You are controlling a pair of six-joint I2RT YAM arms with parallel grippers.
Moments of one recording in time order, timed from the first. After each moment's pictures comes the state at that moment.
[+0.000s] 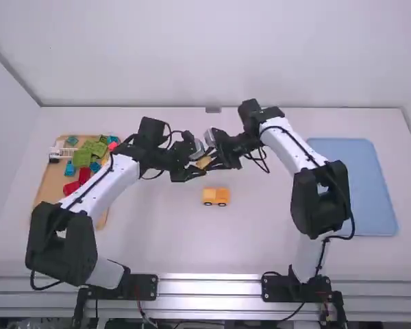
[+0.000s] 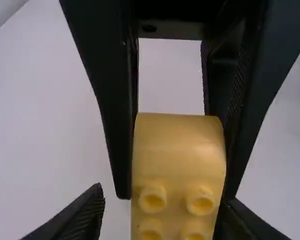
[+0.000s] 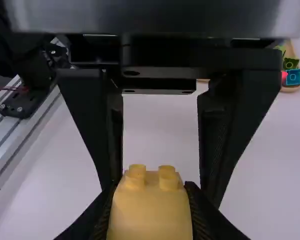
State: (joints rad) left arm -0.24 1.55 1.09 -0.49 0.81 0.73; right arm 0.35 1.98 1.62 -1.14 -1.11 -1.44
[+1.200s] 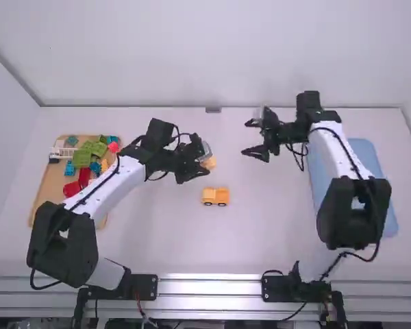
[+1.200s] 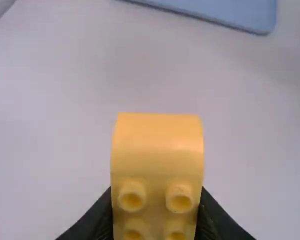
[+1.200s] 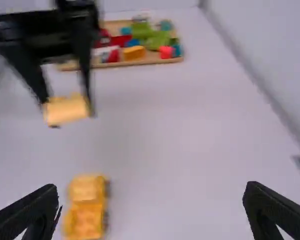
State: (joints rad) left arm -0.31 1.55 1.09 -0.47 0.70 0.70; right arm -0.01 1.80 1.46 -0.83 -1.11 -1.20
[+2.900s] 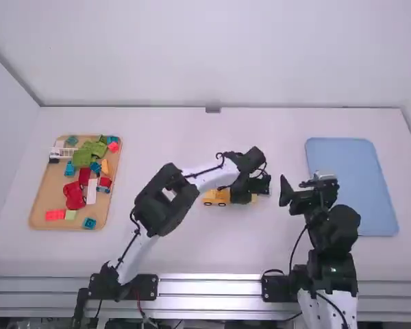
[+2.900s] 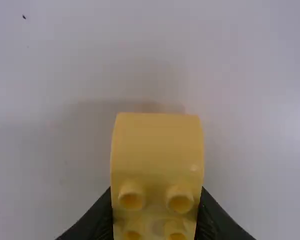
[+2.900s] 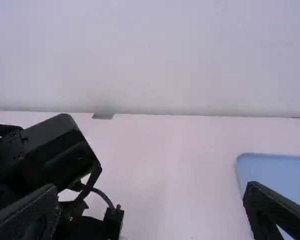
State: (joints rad) left arm -0.78 2.27 1.67 -0.76 0.20 0.72; right arm -0.07 0.37 0.35 -0.19 -0.25 0.00
